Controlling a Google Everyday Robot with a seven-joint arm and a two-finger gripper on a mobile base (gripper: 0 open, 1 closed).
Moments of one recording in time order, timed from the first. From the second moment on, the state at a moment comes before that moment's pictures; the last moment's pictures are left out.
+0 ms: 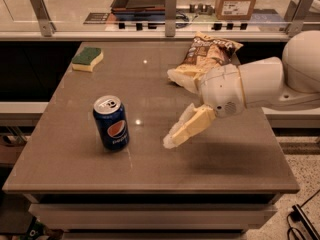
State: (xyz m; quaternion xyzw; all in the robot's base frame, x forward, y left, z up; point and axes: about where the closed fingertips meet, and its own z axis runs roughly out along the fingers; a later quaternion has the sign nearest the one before) arm 0.460 -0.015 0.914 -0.58 0.59 0.34 0.44
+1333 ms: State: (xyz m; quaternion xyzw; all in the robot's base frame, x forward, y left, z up) arm 0.457 0.059 0.900 -0.54 0.57 0.37 0.50
